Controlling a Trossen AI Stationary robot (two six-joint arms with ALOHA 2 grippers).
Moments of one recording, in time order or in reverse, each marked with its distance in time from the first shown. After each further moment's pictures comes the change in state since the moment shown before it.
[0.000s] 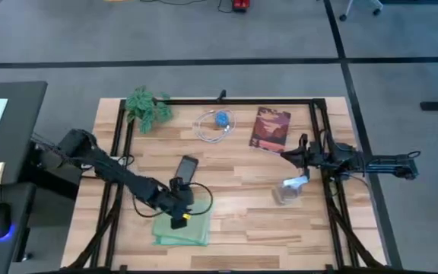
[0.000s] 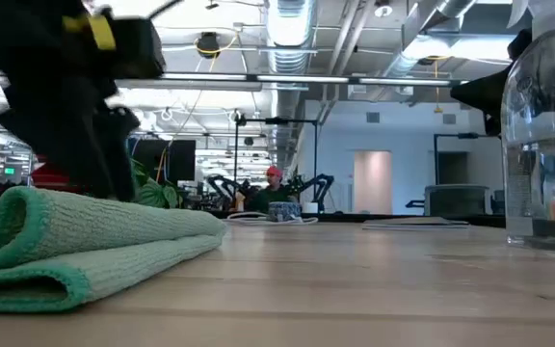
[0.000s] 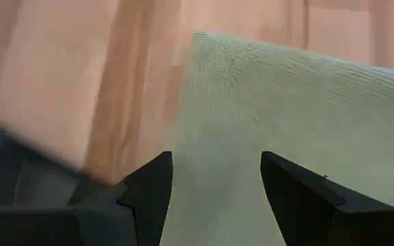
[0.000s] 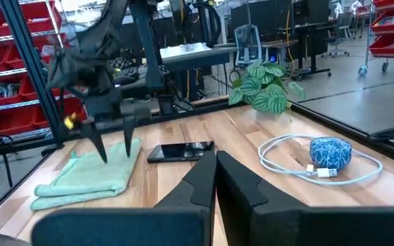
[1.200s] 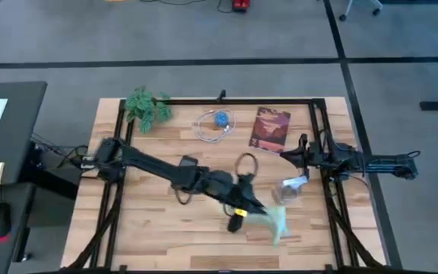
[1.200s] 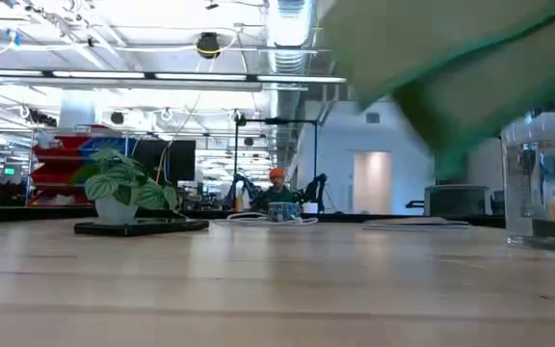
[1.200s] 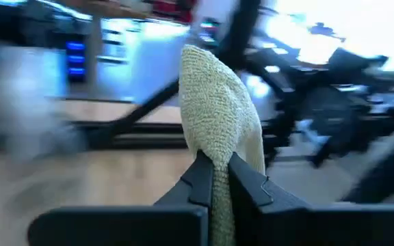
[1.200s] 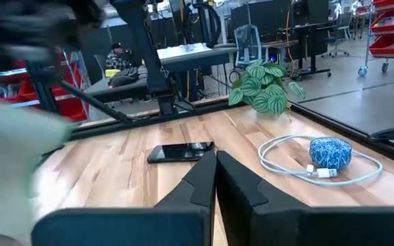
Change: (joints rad) left arm 0.194 0.432 0.895 0.424 0.498 0.269; right arm 0.000 0.000 0.000 0.002 0.000 0.000
